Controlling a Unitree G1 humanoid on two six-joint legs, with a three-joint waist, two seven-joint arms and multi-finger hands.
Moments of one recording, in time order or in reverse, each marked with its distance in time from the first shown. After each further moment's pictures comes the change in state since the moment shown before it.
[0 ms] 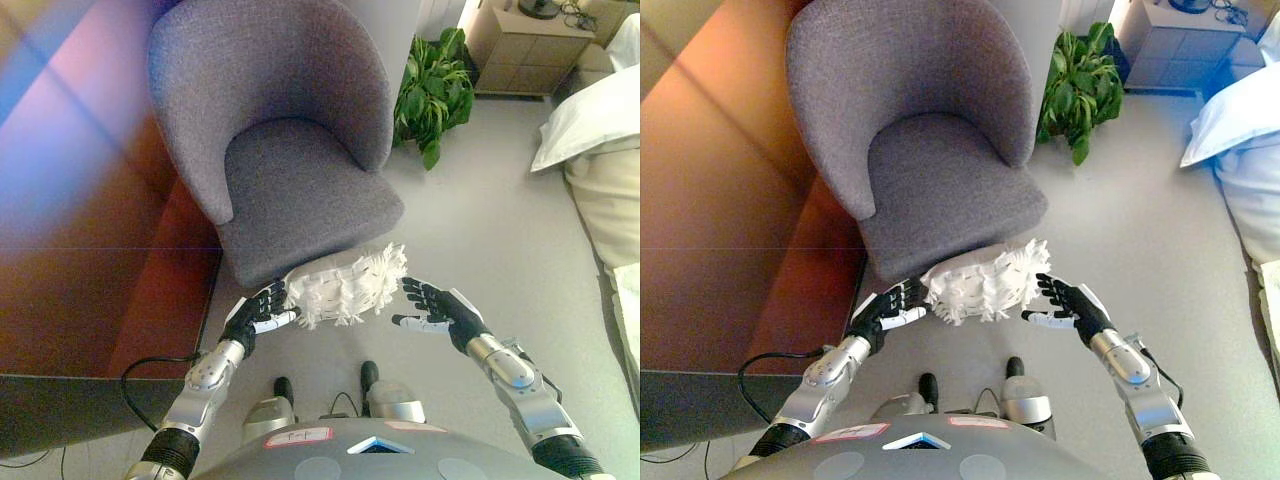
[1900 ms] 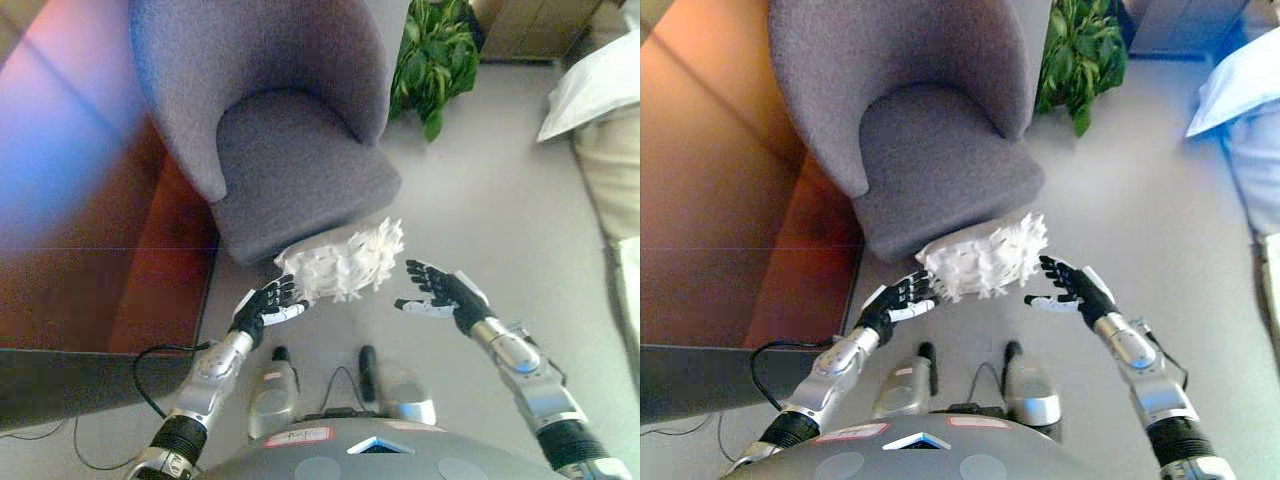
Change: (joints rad) left arm -0.088 0.025 -0.046 0.031 -0.013 0.008 0.028; right arm -0.093 -0.007 0.015 0.044 0.025 -0.008 -0.034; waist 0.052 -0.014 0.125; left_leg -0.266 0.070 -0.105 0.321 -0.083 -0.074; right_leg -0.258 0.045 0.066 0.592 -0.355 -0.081
